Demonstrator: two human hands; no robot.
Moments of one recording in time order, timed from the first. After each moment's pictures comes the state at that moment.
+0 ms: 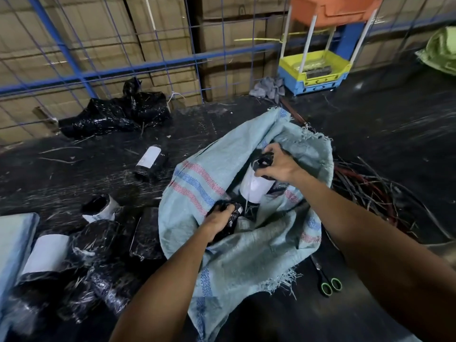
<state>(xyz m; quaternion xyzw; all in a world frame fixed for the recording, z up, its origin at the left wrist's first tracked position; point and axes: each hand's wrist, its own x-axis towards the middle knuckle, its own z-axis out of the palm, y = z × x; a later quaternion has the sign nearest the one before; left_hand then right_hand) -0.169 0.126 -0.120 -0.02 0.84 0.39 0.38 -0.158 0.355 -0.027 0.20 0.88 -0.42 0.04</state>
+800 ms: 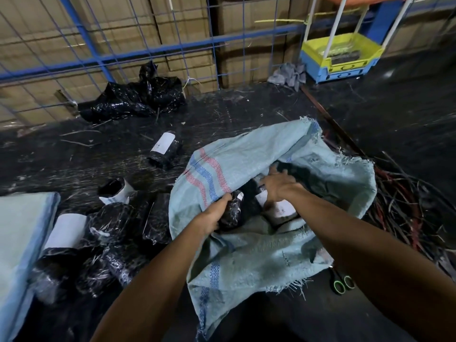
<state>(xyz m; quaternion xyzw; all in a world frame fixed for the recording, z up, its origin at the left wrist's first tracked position) -0.183 0.098 -0.121 -0.13 0.72 0.54 0.42 -0.164 0.300 -0.079 0.10 0.96 -0.01 0.27</state>
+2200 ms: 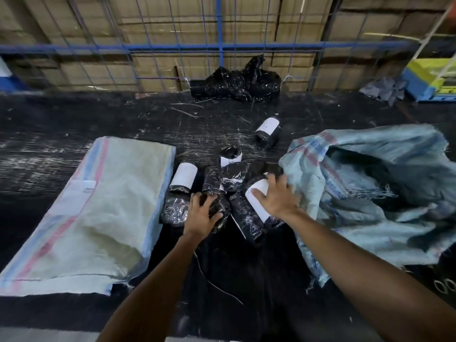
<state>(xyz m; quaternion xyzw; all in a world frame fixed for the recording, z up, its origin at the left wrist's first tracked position) -0.122 -0.297 -0.150 0.07 0.96 0.27 0.06 -0.126 -0.053 -0.075 0.10 0.97 -0.18 0.11</state>
